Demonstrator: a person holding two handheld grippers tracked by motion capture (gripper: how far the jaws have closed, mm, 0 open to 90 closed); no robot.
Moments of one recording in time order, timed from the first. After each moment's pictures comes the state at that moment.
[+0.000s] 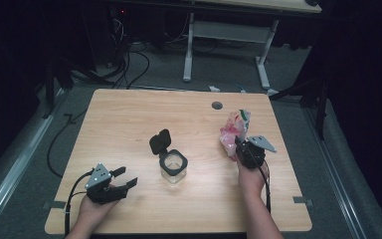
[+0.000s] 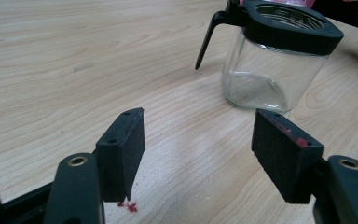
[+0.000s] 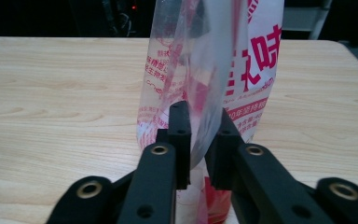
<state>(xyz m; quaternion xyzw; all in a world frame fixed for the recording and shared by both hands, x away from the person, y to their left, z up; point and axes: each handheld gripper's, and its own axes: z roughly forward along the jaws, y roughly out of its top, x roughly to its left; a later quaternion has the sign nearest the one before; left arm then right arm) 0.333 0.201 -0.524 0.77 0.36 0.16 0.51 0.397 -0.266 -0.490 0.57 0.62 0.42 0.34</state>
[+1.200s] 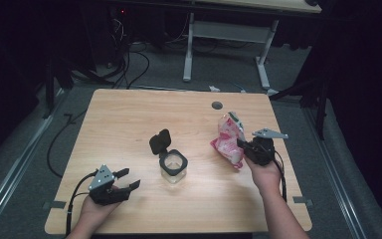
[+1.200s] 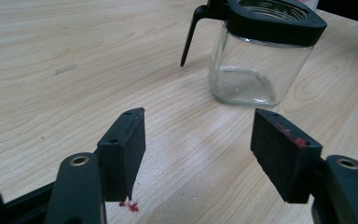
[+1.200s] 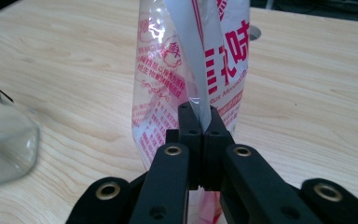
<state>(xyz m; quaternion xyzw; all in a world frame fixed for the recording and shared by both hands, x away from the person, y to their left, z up) 0.331 0.194 -0.525 0.78 0.34 0.15 0.51 0.391 -0.287 -0.444 0.51 0.73 0.40 0.22</state>
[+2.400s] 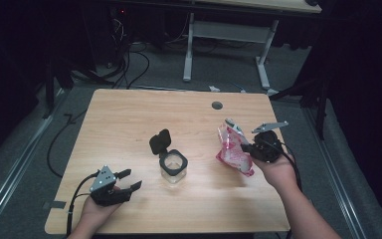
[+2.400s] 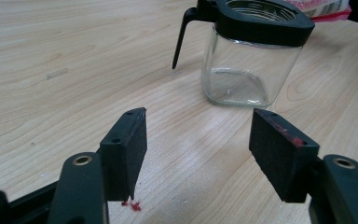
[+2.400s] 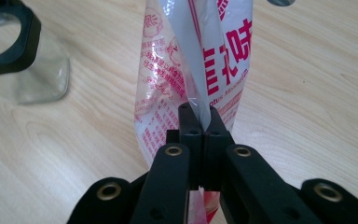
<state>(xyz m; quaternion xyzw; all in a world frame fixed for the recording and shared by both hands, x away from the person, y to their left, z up) 0.328 0.190 -0.525 0.78 0.32 0.15 0.51 0.384 -0.288 -0.397 0.45 0.83 0.29 0.16</state>
